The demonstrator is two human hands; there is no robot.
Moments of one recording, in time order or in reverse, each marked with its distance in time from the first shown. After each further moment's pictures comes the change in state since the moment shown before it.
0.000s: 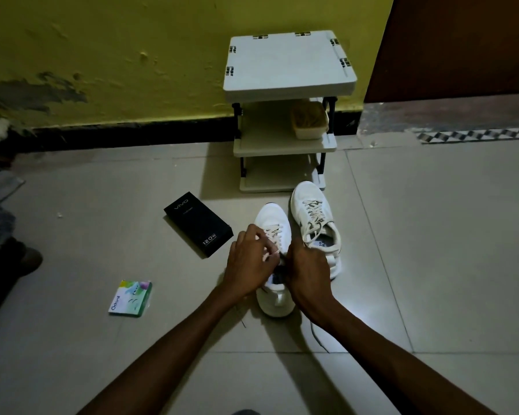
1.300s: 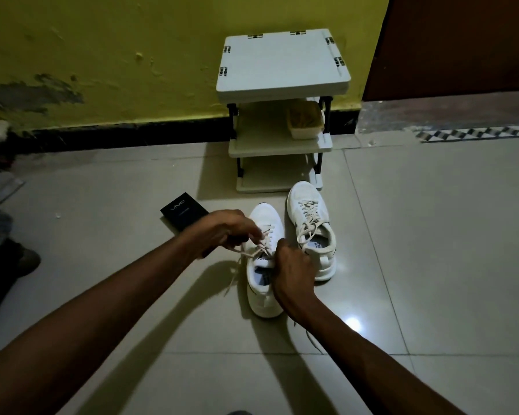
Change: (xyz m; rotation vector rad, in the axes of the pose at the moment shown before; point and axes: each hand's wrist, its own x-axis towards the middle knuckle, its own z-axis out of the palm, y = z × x) left_hand 0.070 0.022 -0.076 -0.297 -0.726 -0.620; right_hand 0.000 -0.022 -0.013 -0.088 -0.052 0.075
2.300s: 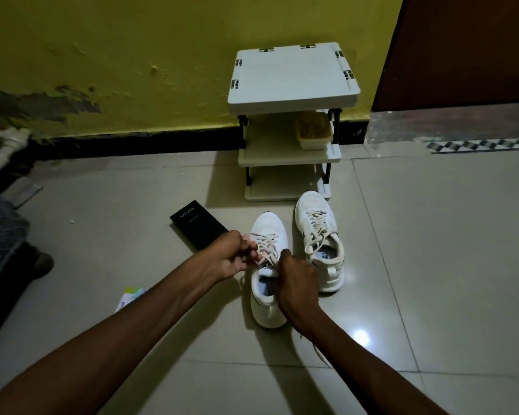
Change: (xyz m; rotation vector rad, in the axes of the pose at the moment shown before) left_hand -0.014 -0.034 0.019 -1.077 0.002 0.047; right_hand 0.004 -0.001 0.007 -0.024 -0.022 -0.029
